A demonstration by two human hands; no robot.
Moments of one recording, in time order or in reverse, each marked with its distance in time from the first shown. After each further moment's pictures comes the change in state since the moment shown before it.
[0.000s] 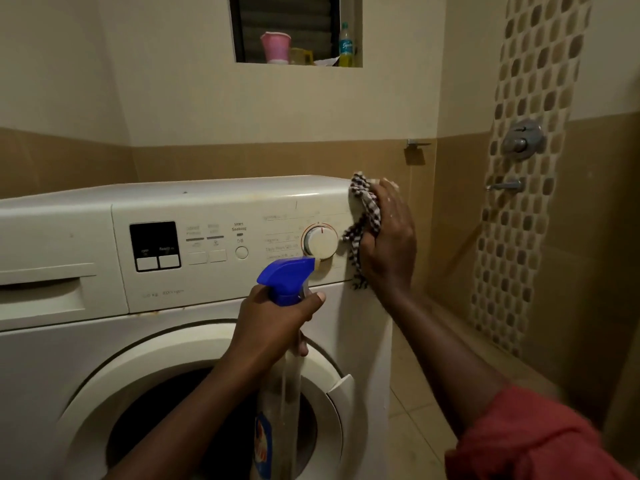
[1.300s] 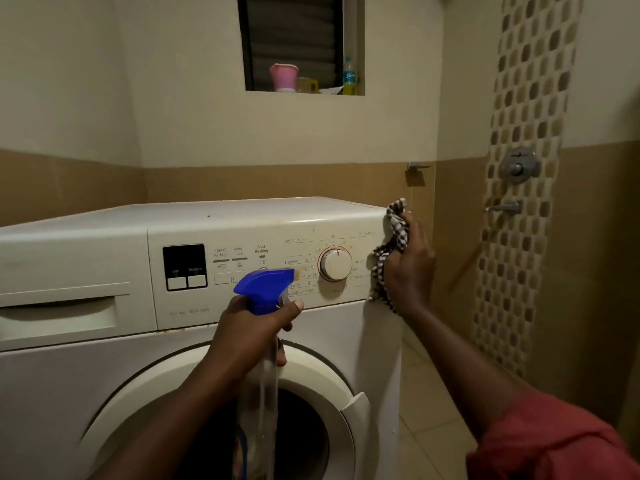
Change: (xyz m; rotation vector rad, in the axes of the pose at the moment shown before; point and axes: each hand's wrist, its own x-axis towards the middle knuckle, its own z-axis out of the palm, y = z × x) left_hand 0.006 0.001 -0.050 -0.065 0.018 -0.037; right_hand 0.007 0.008 -0.009 0.041 0.060 0.172
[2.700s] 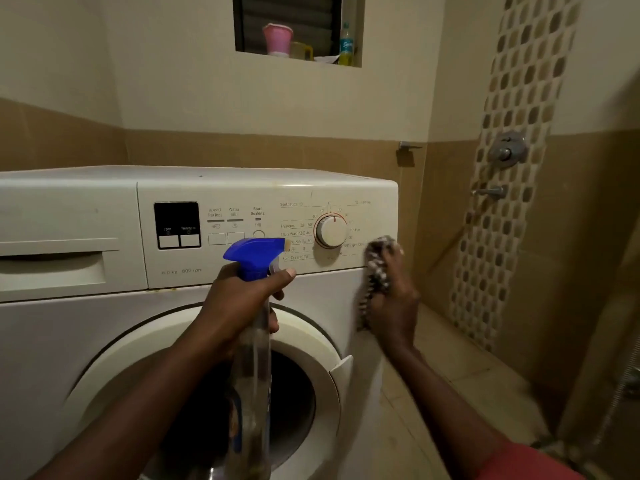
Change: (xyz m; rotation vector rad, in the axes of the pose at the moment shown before) left_hand -0.010 -0.001 -0.006 -0.093 -0.060 -0.054; right_hand -0.100 0.017 -0.016 -0.007 -0.122 0.034
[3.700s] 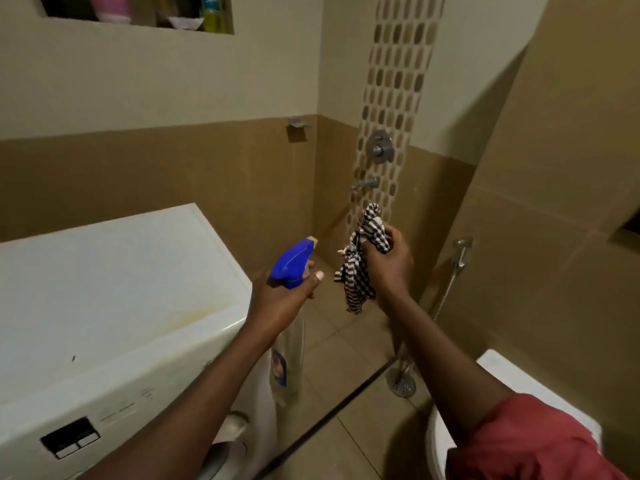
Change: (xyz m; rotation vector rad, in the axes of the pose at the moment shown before) left_hand 0.087 0.274 0.175 -0.019 -0.312 -0.056; right_hand 0.316 -0.141 -0.184 -0.031 0.106 0.665
